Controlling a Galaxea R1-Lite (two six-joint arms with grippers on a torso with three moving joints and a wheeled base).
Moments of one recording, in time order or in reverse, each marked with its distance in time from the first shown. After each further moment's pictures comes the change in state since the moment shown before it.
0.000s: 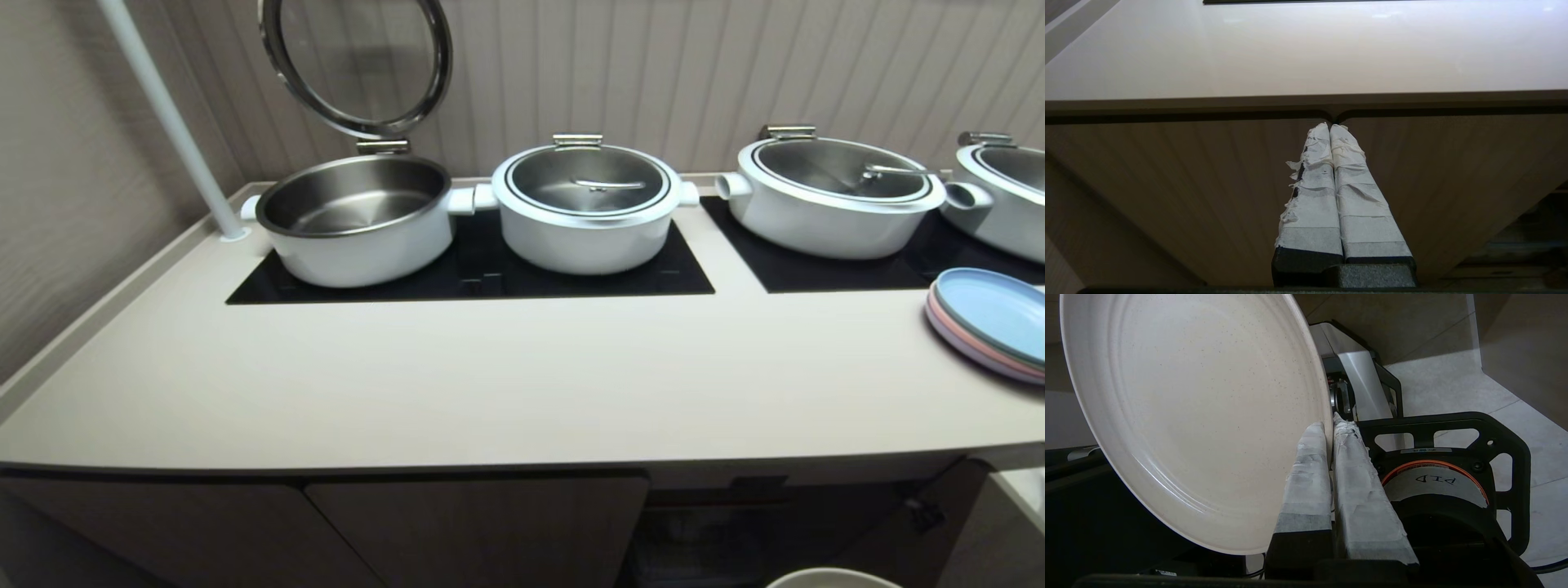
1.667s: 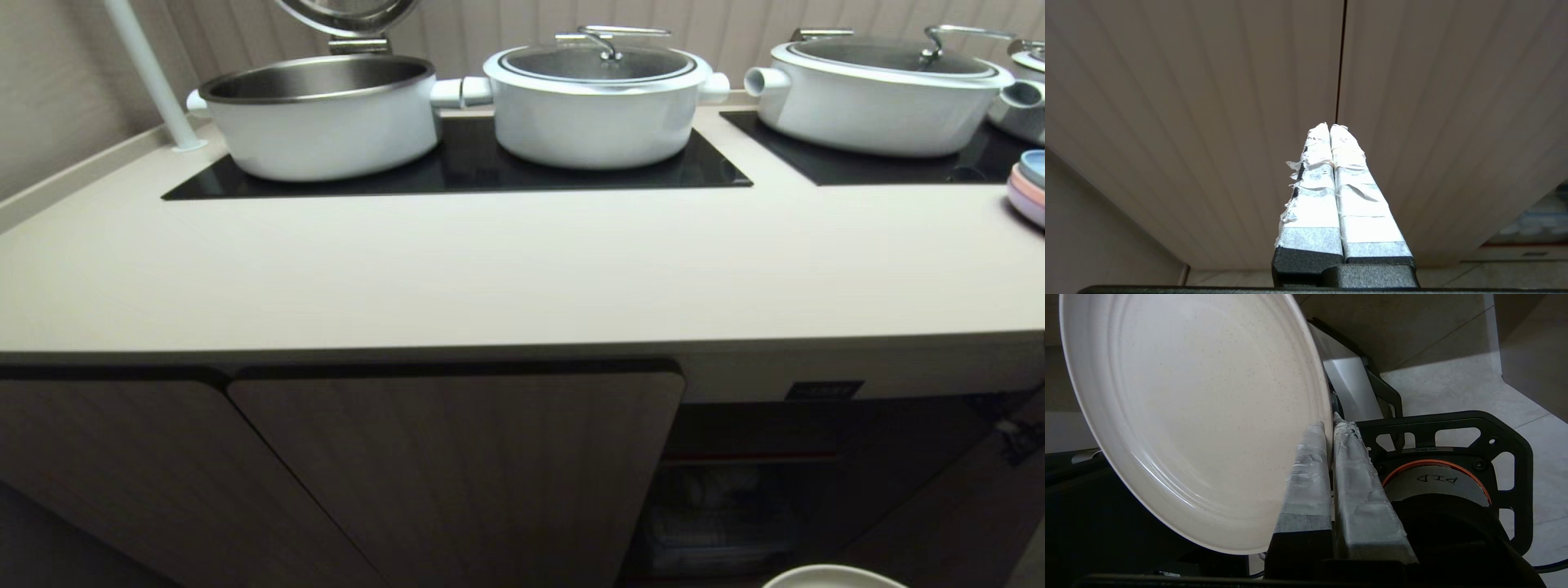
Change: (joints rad) left arm 0.000 0.000 0.000 0.000 0.000 0.000; right arm 0.002 0.000 0.002 0.000 -0.001 0.017
